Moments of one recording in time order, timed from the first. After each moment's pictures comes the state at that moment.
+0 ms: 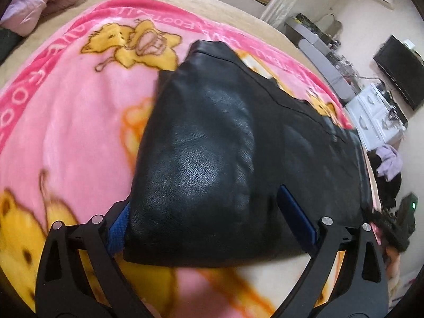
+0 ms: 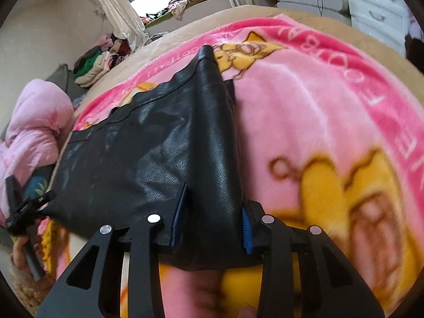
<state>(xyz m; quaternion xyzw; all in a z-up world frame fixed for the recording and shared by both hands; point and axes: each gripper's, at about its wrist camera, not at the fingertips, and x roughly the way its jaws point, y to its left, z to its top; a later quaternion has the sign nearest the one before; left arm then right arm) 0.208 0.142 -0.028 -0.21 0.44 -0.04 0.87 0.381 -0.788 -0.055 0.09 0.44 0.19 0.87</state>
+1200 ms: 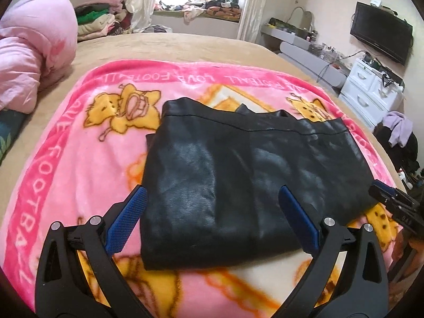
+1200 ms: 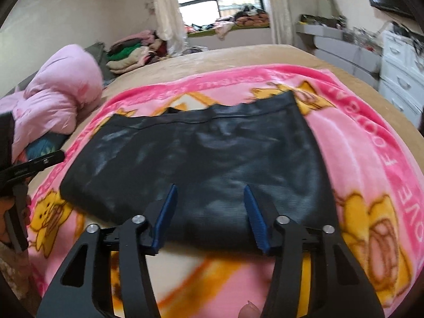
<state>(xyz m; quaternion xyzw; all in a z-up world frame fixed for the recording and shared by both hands) 0.190 0.106 0.031 -0.07 0.37 -0.03 0.93 0.319 -0.699 -0.016 -0.02 0.34 0.26 0.90</state>
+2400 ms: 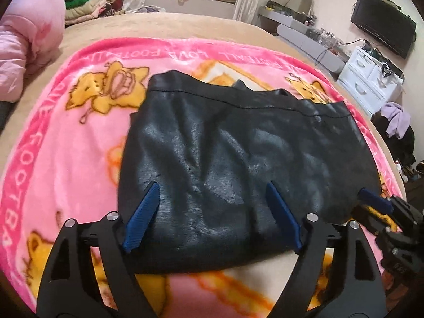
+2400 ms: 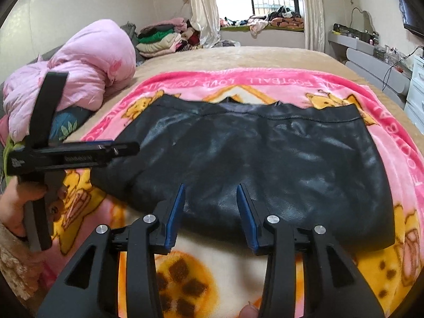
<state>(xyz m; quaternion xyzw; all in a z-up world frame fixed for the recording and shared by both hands) 0.209 0.102 0.007 -0.08 0.42 -0.05 0.90 0.290 -0.610 -0.023 -0.07 0.35 0.31 0.88</state>
